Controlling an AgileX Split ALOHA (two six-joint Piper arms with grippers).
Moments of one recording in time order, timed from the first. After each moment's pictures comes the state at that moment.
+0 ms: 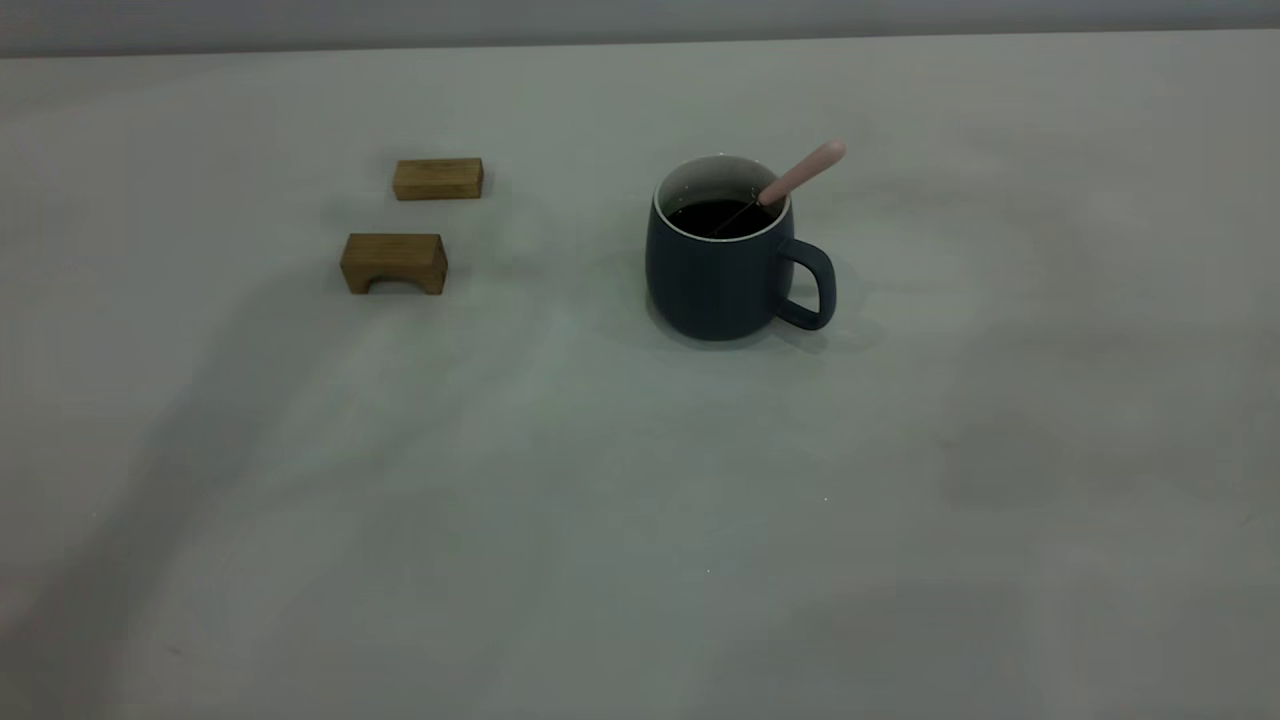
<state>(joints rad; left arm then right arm) -0.36 1.91 -2.14 -0.03 1.17 0.02 0.02 0.02 -0.47 0.06 1.14 -0.09</state>
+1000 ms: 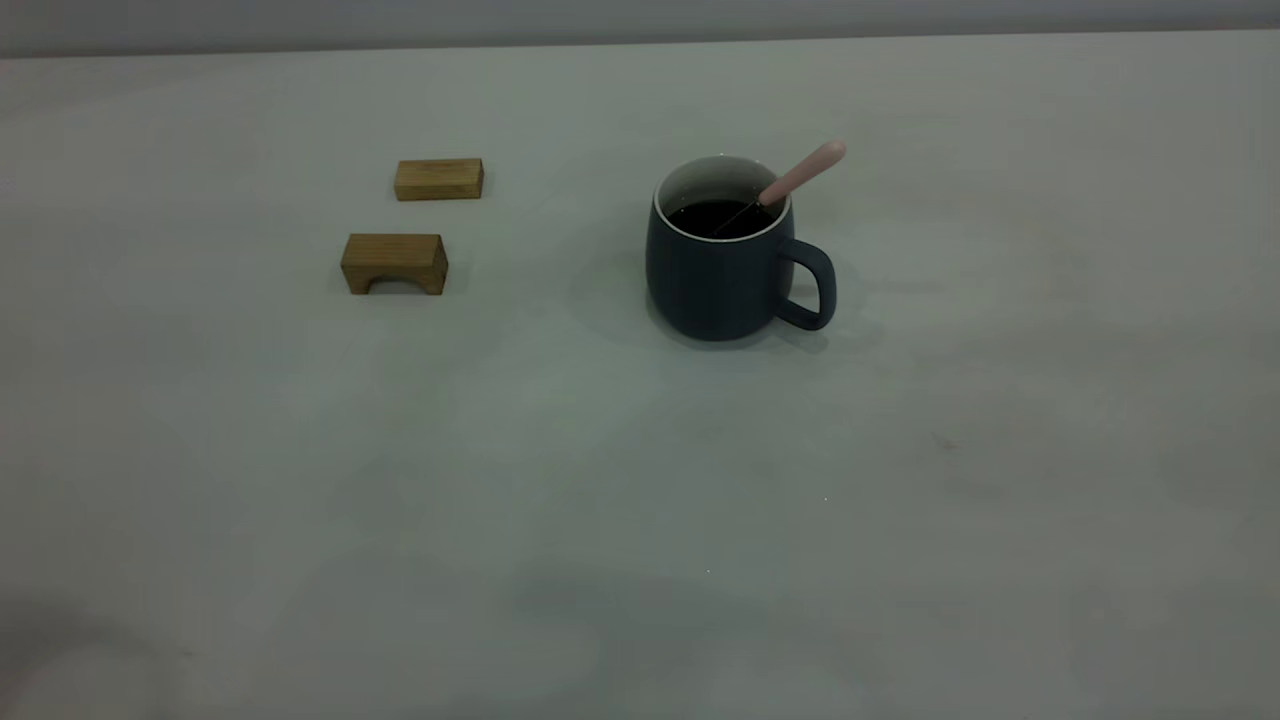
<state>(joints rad) -0.12 0.85 -0.71 0.02 1.17 -0.04 0.02 0.02 -0.47 0.06 1.14 -0.09</state>
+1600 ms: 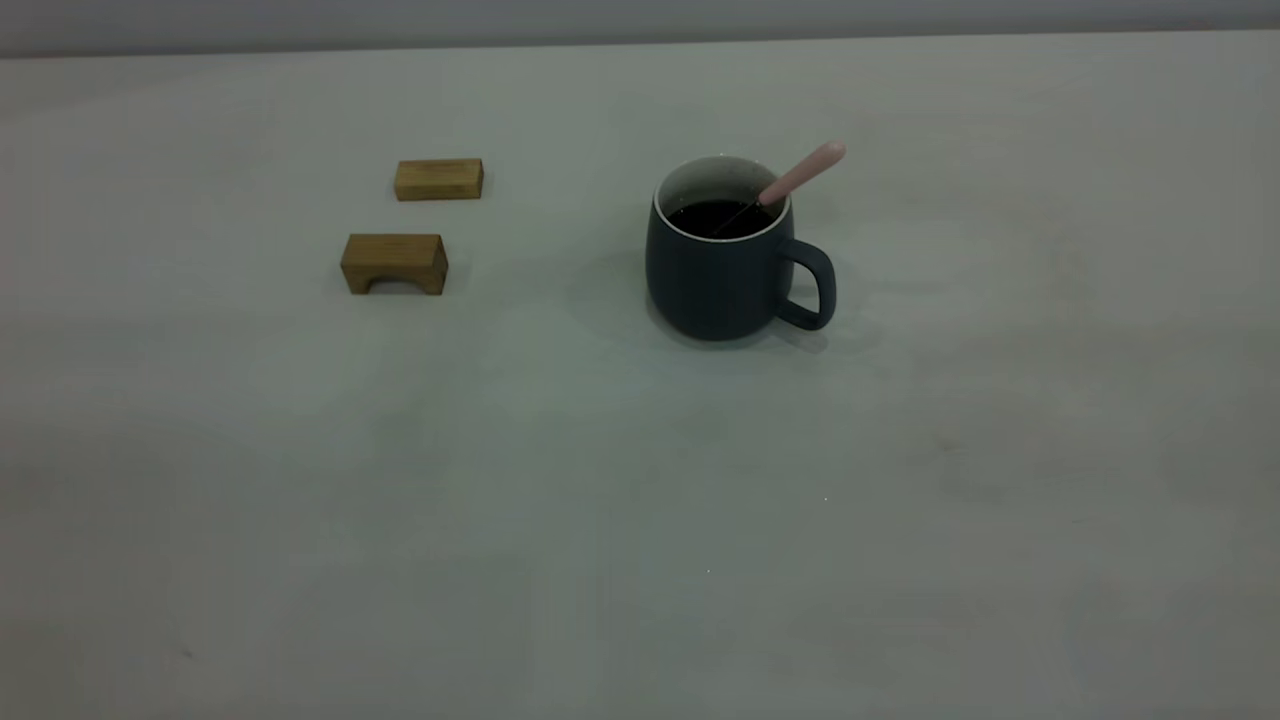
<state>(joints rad) 0.09 0.24 -0.50 0.03 1.13 -0.04 0.02 0.02 -0.47 0.06 1.14 -0.09</state>
